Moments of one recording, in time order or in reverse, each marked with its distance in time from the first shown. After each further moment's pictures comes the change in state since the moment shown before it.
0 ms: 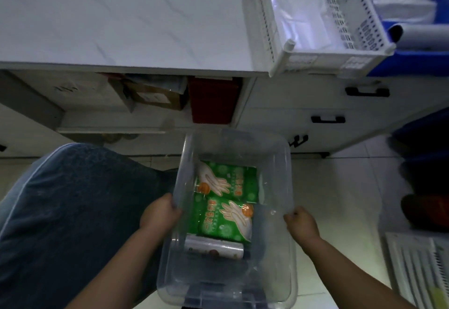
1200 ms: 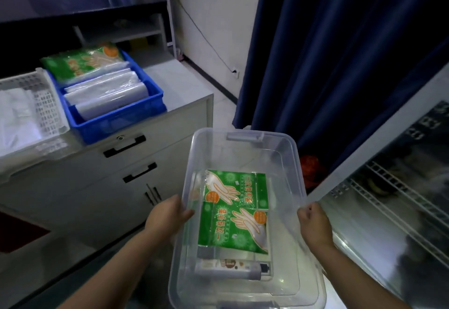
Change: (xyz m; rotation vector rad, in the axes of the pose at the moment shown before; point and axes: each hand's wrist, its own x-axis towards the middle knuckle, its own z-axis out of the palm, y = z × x) left_hand -0.180 0.544 0.207 0.293 0.030 0.713; right_hand 0.014 0.384 -0.422 0.474 0.709 0.061
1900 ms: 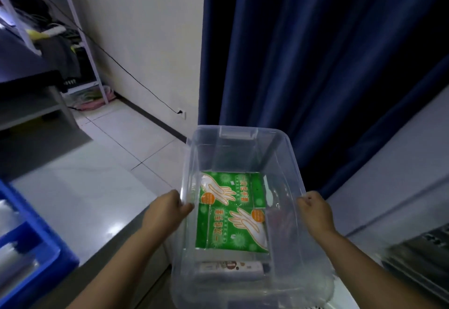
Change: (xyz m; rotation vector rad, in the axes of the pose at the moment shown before) left_hand 0.368 0.182 -0.102 -0.024 0.028 0.295; right_hand 0.323 -0.145 -0.026 0.046 0.211 0.100
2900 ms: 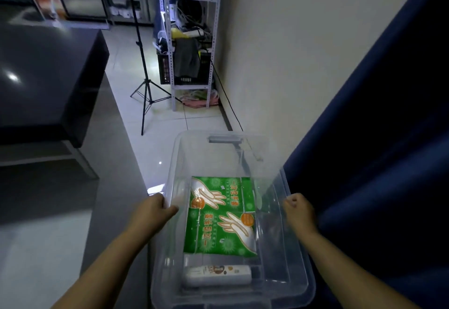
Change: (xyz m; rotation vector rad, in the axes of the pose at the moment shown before) left_hand 0.389 -0.085 -0.075 -0.157 0.288 -0.676; right_hand 0.441 -0.311 0.320 -0.056 -0.516 -0.386
